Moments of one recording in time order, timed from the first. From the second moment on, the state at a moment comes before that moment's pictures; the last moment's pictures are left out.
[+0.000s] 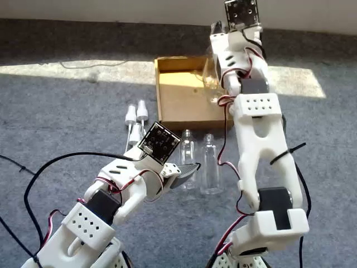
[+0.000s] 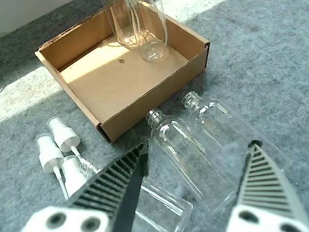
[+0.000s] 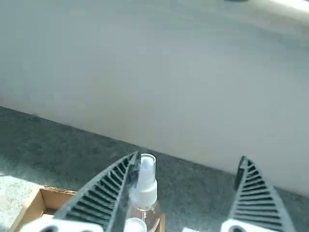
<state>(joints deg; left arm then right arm) 28.3 -65.0 70.3 36.5 -0.6 -9.1 1.8 -2.4 18.4 13.7</state>
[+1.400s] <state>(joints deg) -23.7 -65.0 76.5 43.5 -0.6 -18.5 0.1 17.4 70.5 -2.4</state>
